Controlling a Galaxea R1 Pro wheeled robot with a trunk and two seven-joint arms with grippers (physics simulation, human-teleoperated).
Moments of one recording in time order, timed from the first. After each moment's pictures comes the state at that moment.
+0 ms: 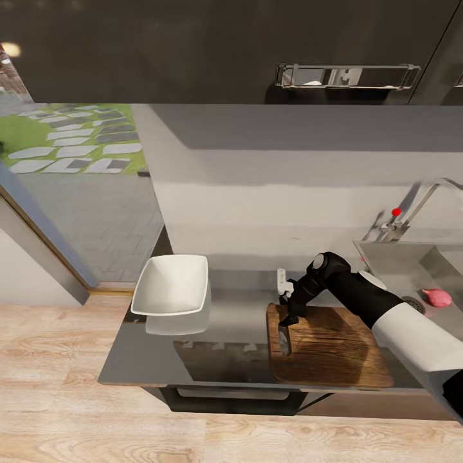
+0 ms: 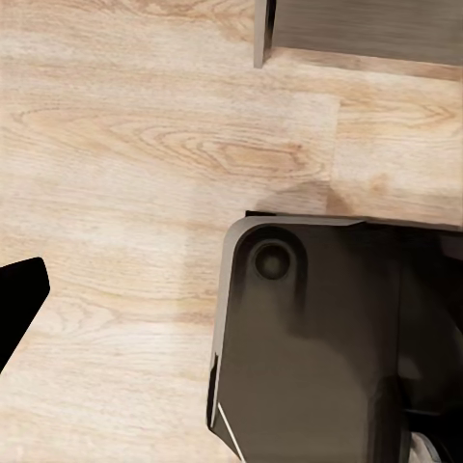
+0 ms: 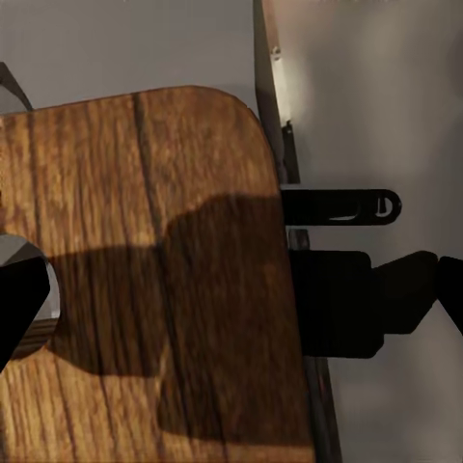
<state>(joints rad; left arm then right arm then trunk) 0.37 0.01 0.07 -0.84 0.07 -0.38 0.00 -1.10 -0.28 0.72 -0.94 0.42 0.47 1.27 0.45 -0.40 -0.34</state>
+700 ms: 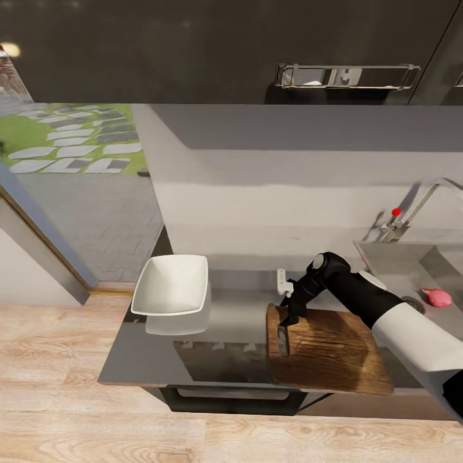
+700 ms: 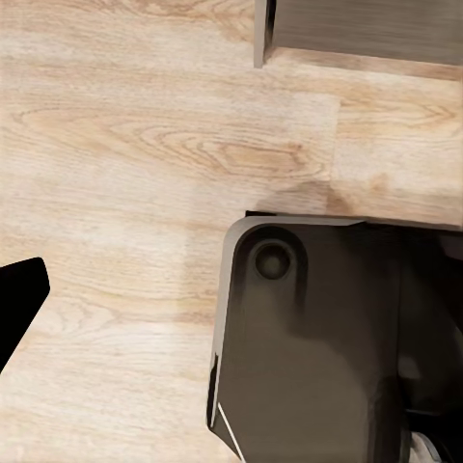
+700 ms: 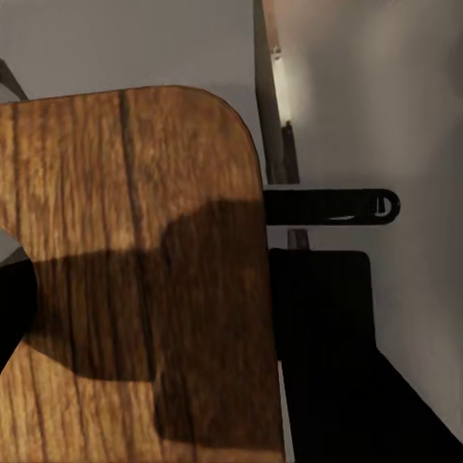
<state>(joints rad) 0.37 0.01 0.07 -0.84 0.07 -0.38 0.00 -1.10 -0.28 0.73 -0.95 0.42 0.46 1.27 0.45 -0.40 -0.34</state>
